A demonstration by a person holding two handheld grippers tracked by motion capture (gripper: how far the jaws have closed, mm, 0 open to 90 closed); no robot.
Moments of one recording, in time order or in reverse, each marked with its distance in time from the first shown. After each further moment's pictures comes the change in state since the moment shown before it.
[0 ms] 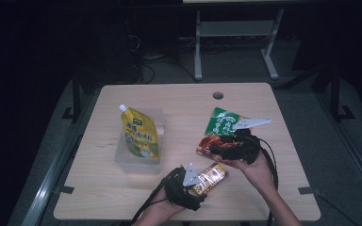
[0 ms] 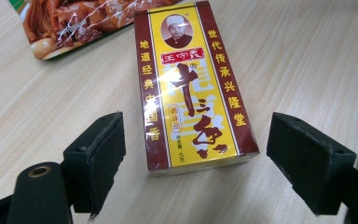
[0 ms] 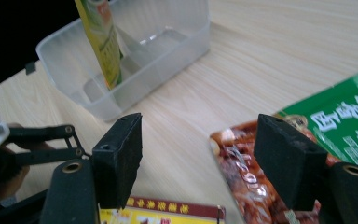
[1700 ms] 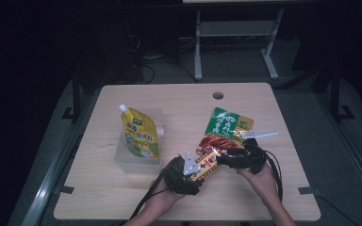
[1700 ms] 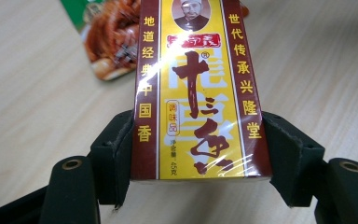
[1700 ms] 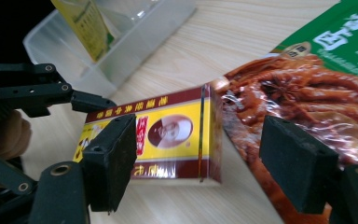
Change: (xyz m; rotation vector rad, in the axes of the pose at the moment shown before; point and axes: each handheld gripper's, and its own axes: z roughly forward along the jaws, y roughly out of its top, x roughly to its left) left arm 0.020 0.017 -0.006 -0.022 0.115 -0.031; right arm -0.027 -0.047 0.007 0.022 0.068 0.204
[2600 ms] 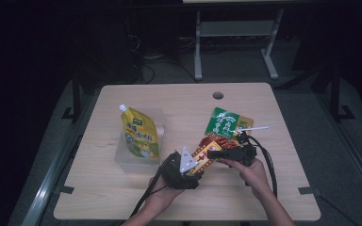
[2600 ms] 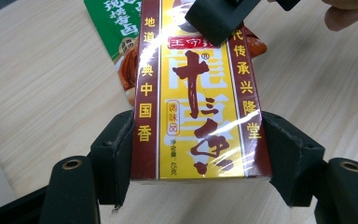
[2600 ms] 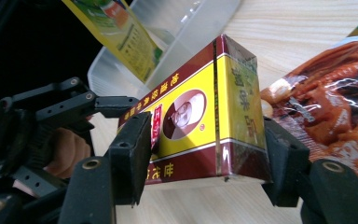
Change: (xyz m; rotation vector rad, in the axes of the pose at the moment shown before) left arm 0.004 0.007 -0.009 -0.086 0.063 -0.023; right arm -0.014 0.013 0.027 0.047 0.263 0.222
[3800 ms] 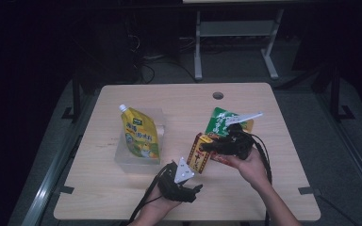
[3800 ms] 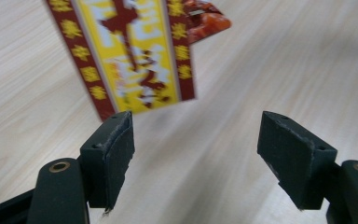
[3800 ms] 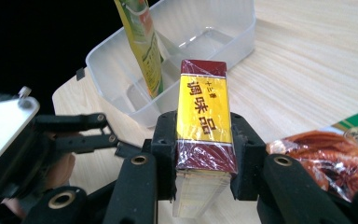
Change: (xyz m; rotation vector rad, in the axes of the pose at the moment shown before) left arm -0.011 -0.022 -0.010 0.011 -0.093 0.002; right arm 0.070 0.030 -0.004 0.007 -0.171 -0.374
